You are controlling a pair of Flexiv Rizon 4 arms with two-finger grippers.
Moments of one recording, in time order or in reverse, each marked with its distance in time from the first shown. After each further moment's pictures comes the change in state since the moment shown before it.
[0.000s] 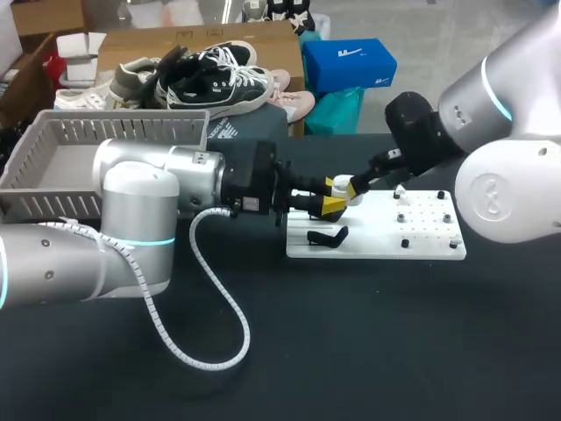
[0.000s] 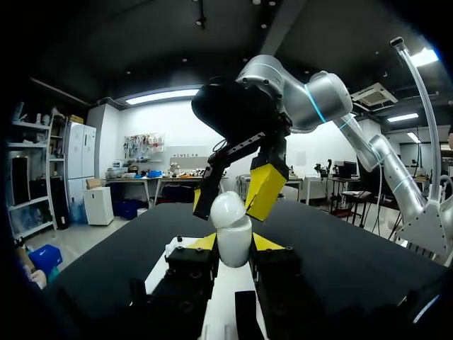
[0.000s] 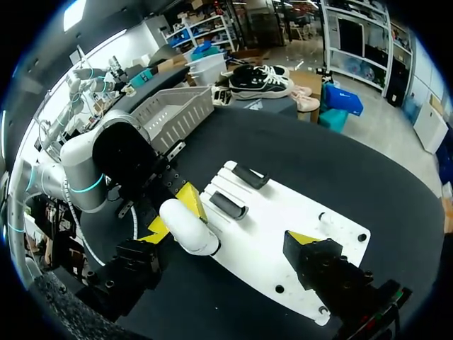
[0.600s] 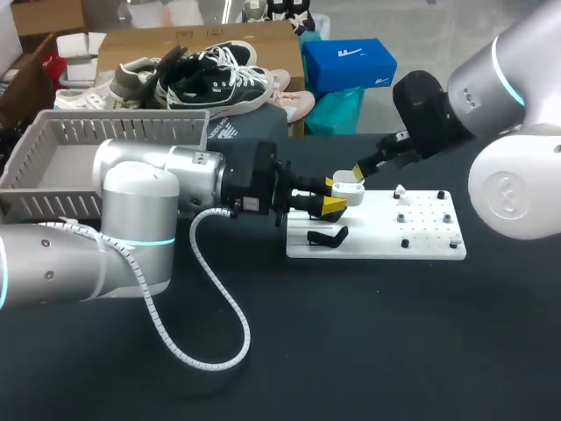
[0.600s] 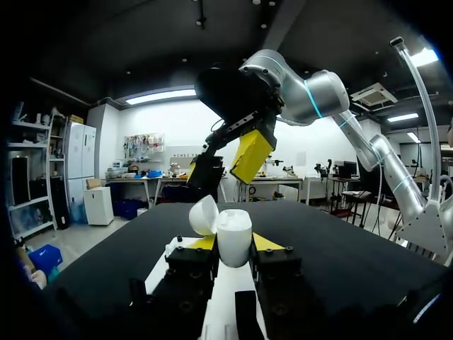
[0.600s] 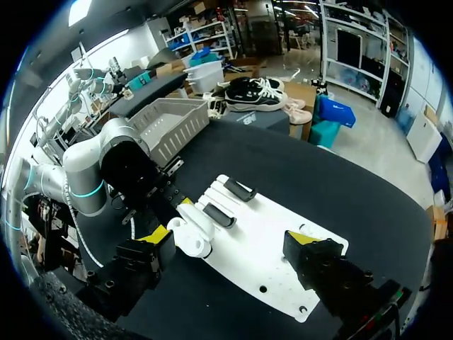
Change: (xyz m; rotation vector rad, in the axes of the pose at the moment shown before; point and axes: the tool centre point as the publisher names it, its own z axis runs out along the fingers) left arm 0.000 0.000 0.000 0.001 0.000 0.004; right arm -0.016 -0.009 -0.029 0.060 -0.035 -0.031
